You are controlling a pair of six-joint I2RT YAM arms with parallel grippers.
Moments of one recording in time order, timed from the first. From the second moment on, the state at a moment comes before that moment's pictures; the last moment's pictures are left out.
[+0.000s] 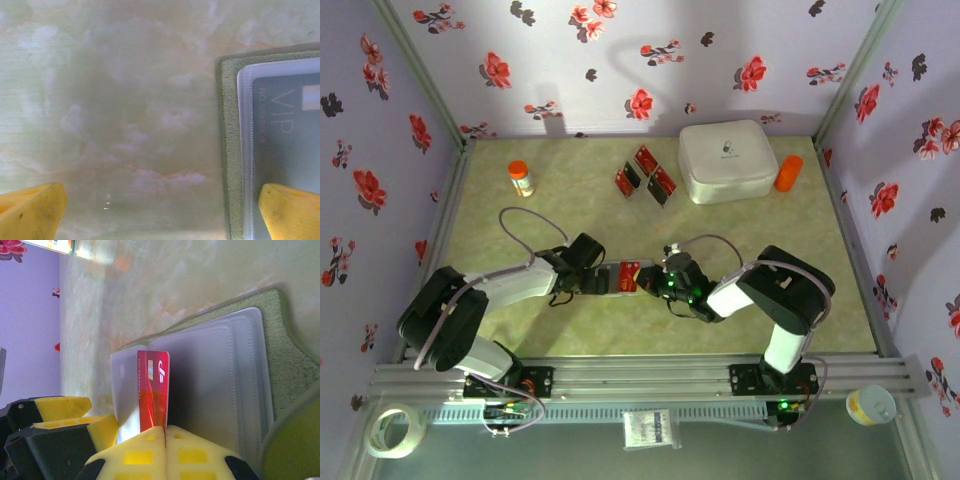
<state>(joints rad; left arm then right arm) -0.72 1.48 0.72 -0.47 -0.21 -0.60 0.85 1.76 0.47 0.76 -0.18 1.16</state>
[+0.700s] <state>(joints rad) -0.72 1.48 0.72 -0.47 -0.21 -0.60 0.85 1.78 0.64 0.50 -0.26 1.10</state>
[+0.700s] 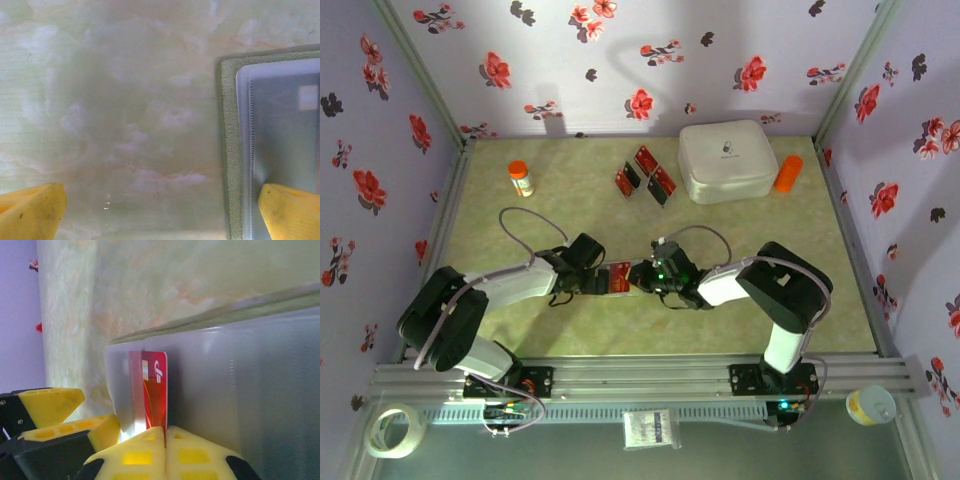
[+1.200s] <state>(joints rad) -0.72 1.47 0.72 -0.47 -0.21 -0.62 0.83 1.68 0.85 -0.01 -0.28 0.88</state>
